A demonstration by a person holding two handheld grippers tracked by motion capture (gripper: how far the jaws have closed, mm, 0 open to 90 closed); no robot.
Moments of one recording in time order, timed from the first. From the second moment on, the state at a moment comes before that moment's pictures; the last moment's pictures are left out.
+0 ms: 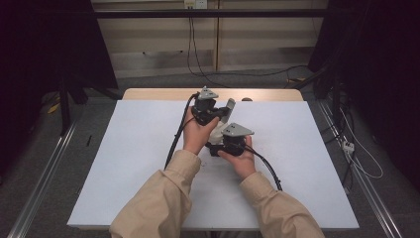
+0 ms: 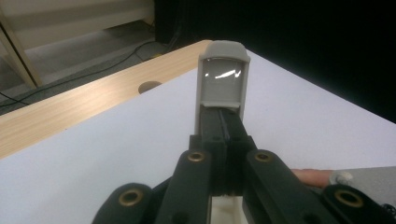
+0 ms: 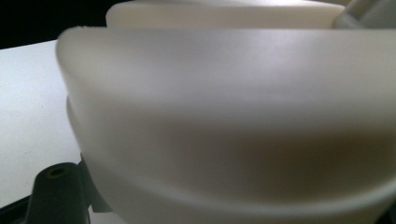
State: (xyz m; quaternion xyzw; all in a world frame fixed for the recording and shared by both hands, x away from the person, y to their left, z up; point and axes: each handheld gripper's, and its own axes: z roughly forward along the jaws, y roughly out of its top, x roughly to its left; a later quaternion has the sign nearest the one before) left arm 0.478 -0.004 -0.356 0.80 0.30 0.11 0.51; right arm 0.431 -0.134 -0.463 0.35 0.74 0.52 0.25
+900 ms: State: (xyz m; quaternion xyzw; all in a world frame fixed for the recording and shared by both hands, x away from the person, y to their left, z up) left arm 0.483 -0.006 -0.361 0.80 0.30 0.11 0.51; right arm 0.432 -0.134 -0.463 0.35 0.74 0.52 0.25
